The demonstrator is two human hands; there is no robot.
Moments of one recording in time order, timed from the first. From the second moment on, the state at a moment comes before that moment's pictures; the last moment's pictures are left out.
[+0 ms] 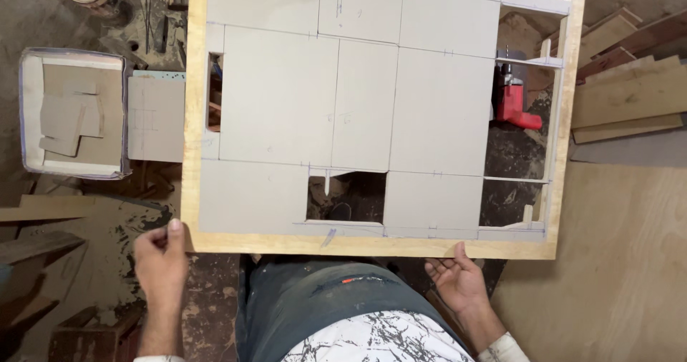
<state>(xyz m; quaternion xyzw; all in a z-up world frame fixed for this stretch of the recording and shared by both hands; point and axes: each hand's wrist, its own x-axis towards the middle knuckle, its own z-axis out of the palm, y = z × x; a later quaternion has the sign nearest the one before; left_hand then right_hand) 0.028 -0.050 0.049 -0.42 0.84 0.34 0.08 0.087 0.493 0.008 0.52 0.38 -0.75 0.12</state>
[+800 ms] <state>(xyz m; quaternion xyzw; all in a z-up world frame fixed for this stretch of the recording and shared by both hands) 0.083 0.030 0.025 -0.27 0.37 0.77 0.44 0.153 0.207 0.029 0.36 0.22 -0.81 0.41</state>
